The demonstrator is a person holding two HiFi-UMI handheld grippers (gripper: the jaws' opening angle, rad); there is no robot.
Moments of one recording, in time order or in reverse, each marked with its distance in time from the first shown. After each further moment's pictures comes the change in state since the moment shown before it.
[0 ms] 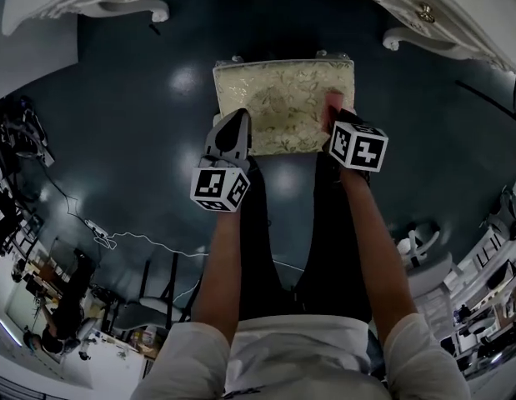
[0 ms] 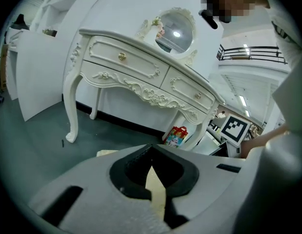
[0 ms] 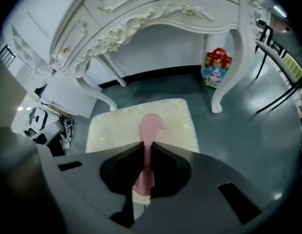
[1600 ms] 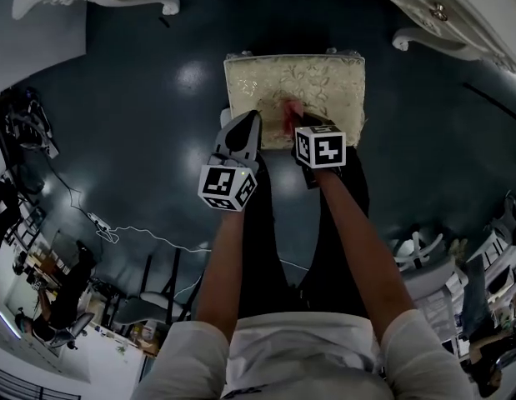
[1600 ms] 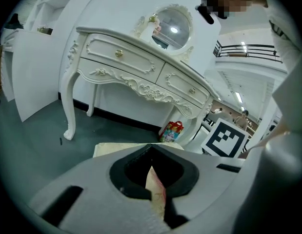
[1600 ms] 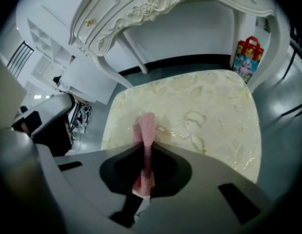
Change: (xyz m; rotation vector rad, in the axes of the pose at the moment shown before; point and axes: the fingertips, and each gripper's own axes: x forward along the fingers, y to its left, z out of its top) left arm -0.015 -0.005 -0.017 0.022 0.047 -0.035; right arm 0.050 0.095 -0.057 -0.135 0.095 0.178
